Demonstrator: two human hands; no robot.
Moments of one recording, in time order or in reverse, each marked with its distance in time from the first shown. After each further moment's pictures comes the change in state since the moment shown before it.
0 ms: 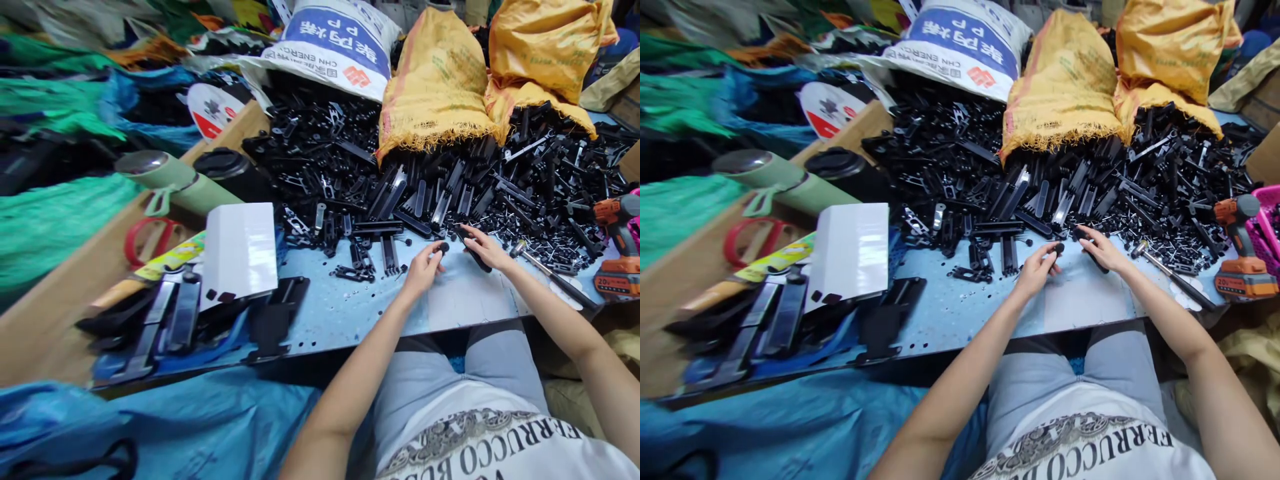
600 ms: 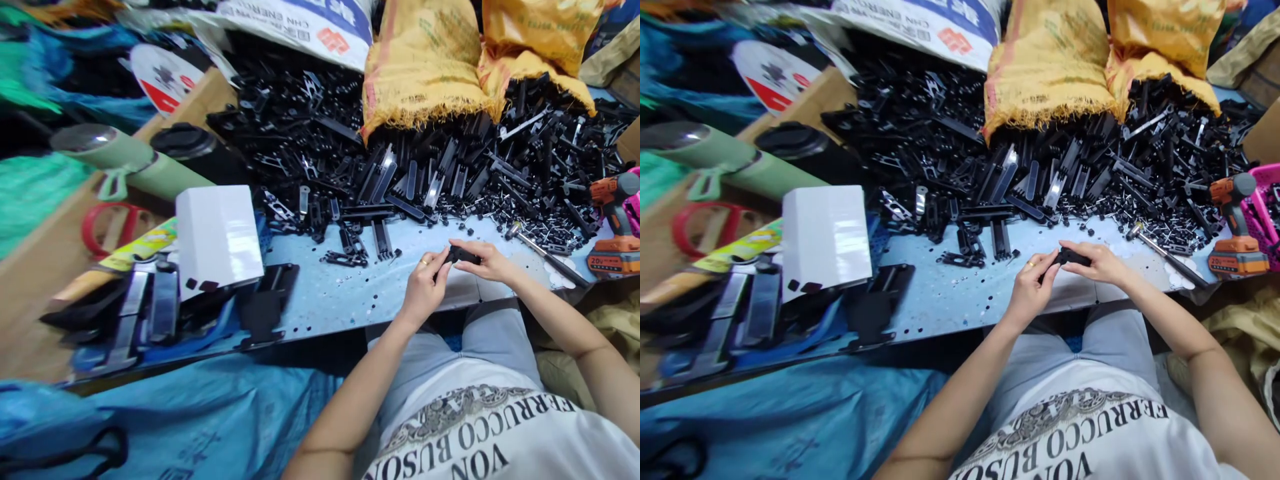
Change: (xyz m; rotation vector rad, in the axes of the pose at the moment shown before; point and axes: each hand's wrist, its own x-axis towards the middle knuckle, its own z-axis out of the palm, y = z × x) left_hand -0.076 0.041 0.021 0.363 0.128 0.457; right_hand -0.065 -0.051 0.010 -0.141 -0.055 -0.221
